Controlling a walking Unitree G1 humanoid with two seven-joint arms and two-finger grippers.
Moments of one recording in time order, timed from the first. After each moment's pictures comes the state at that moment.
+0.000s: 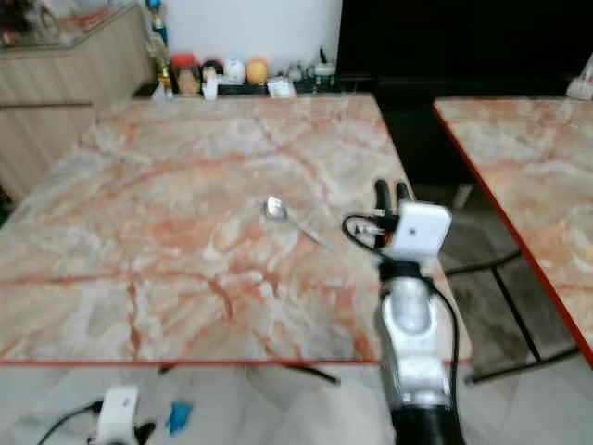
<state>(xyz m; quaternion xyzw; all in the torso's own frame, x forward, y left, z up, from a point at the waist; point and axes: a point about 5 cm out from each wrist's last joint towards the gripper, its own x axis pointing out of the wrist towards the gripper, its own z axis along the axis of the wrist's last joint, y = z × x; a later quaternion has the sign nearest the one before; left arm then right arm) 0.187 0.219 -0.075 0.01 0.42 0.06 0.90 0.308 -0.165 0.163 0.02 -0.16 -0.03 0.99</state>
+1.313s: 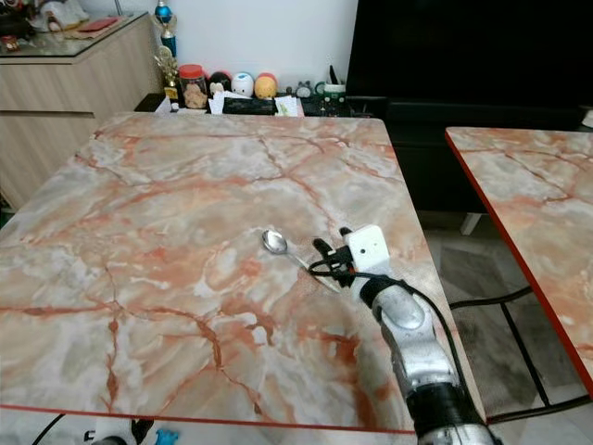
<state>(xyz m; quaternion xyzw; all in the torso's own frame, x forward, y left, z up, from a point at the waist) 0.191 0.222 -0.072 0.01 0.42 0.06 0.91 0.335 -0.167 0.099 -0.11 0.06 0.20 0.97</state>
